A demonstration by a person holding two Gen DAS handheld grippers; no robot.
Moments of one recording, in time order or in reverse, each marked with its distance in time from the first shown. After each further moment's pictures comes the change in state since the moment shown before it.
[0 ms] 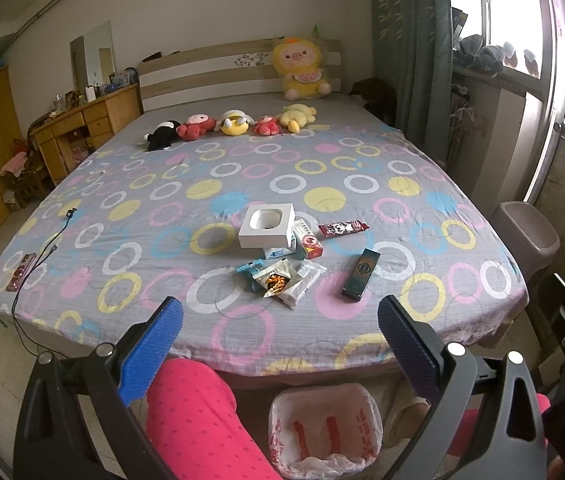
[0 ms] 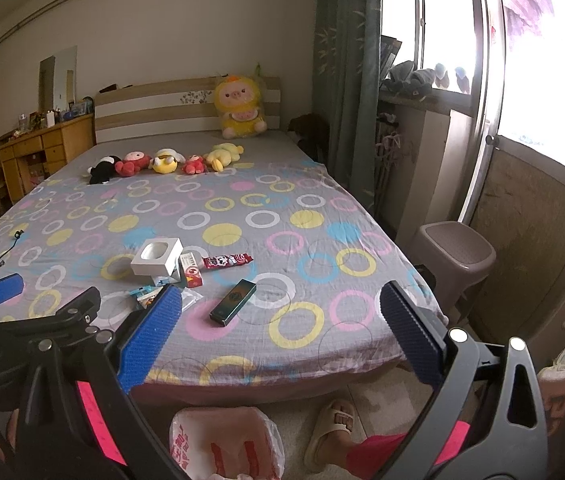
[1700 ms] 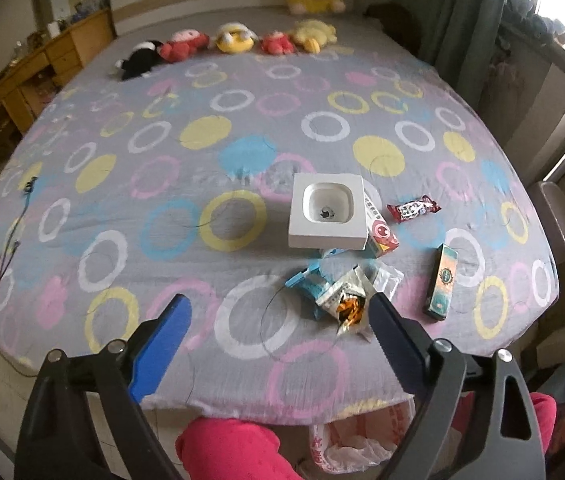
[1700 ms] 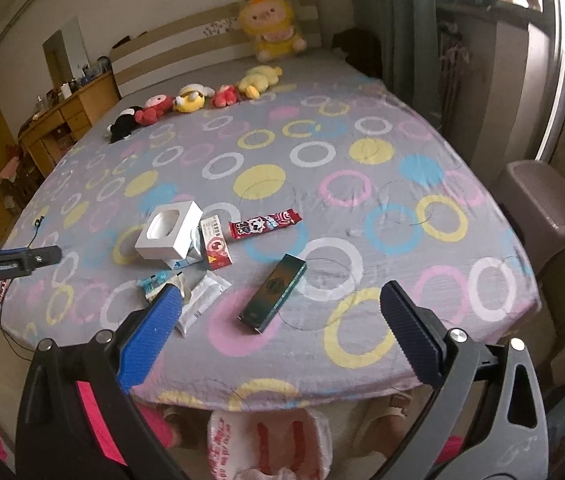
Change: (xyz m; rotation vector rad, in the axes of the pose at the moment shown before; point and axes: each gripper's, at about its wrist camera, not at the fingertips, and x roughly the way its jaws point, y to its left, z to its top) left arm 0.202 0.110 0.090 0.001 0.370 -0.089; right arm 0.192 0.005 0.025 0.067 0.316 0.230
